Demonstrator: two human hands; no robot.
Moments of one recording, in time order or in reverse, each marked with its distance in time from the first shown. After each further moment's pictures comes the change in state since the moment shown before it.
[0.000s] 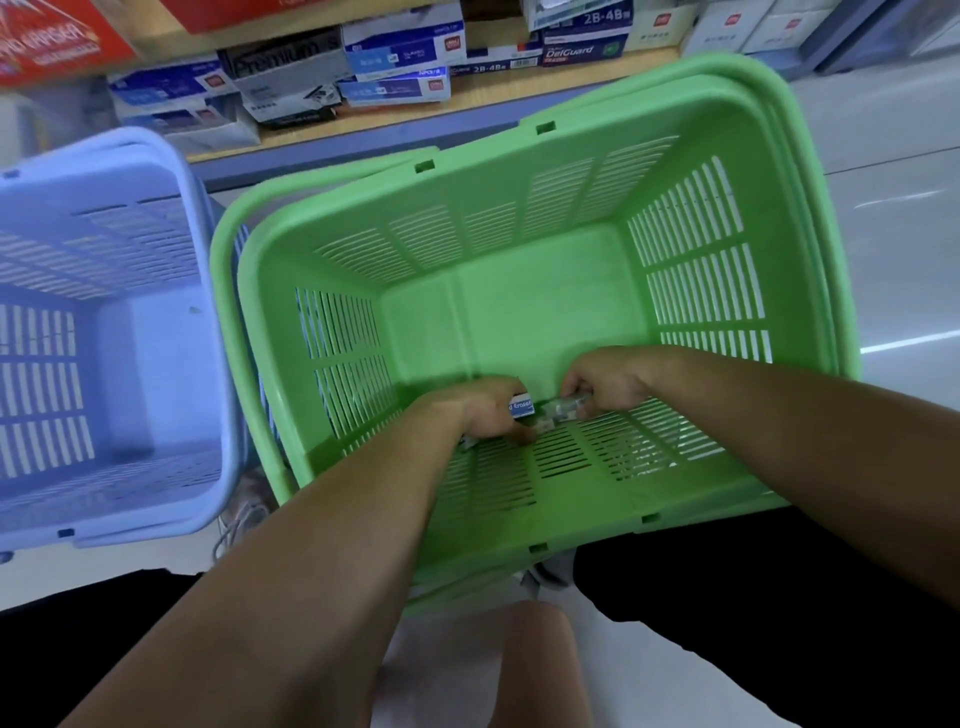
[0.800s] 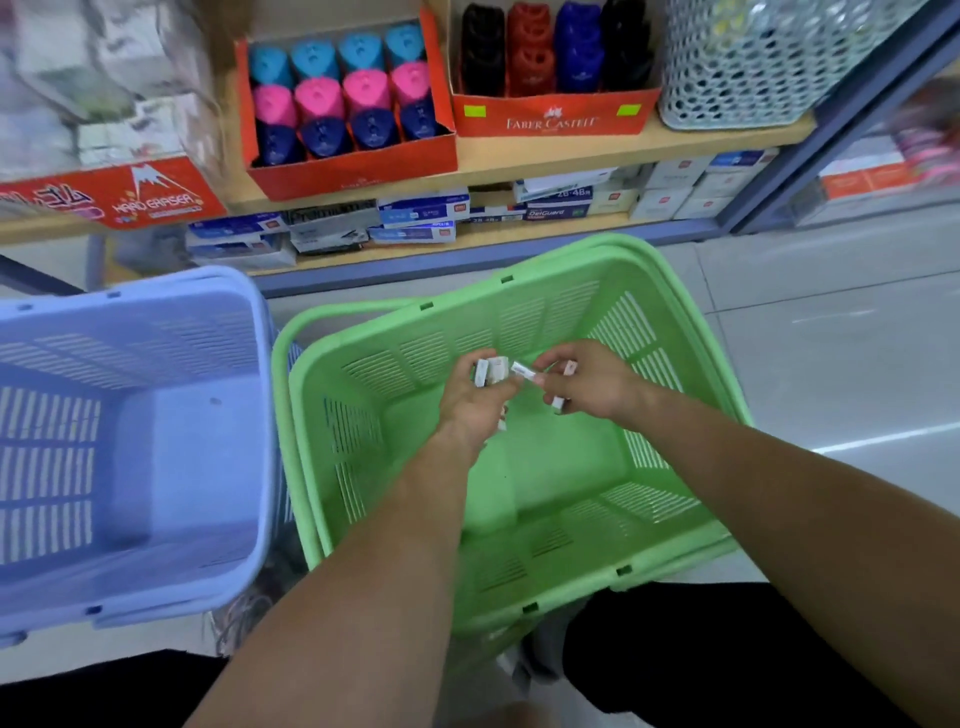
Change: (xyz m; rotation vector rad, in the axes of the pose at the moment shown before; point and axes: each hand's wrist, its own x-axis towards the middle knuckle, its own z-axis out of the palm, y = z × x) left_hand -0.022 0.043 -0.052 -1.148 0.691 0.157; right_hand -0.042 -0.031 -0.066 0.900 0.699 -0.085
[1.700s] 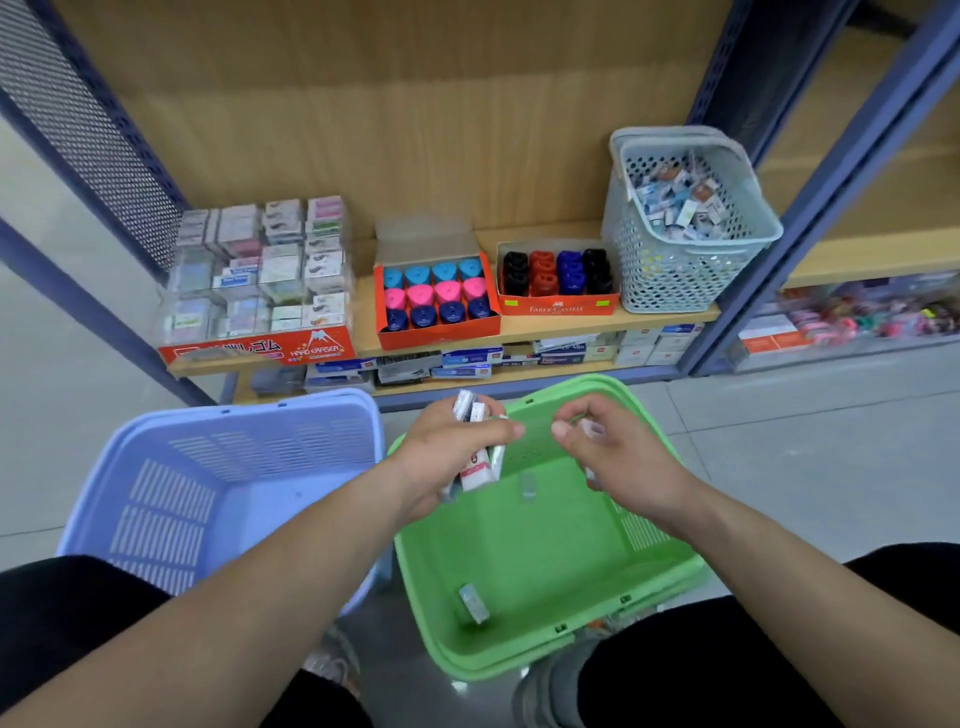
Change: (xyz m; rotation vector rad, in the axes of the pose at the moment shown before) left_hand -0.187 0.146 -0.115 0.054 -0.245 0.244; right_hand -0.216 -0.154 0.011 0.031 0.163 -0.339
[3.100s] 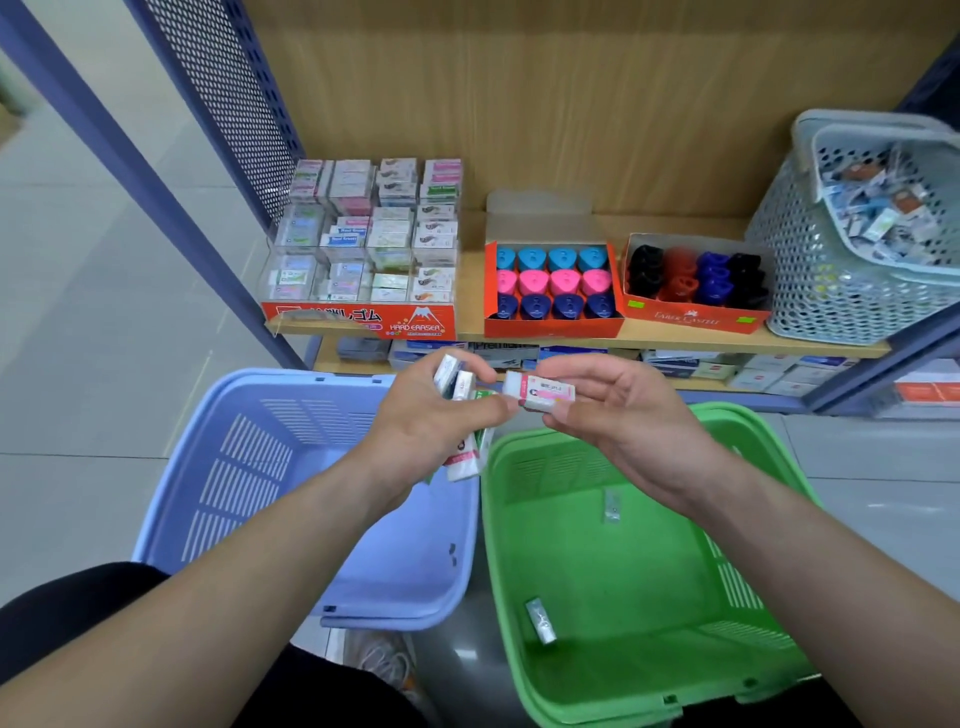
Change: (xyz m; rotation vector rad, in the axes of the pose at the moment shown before) left_hand -0.009 0.009 -0.122 0.042 0.275 0.208; right_hand 0.076 -0.070 0.094 0.491 -0.273 -0.054
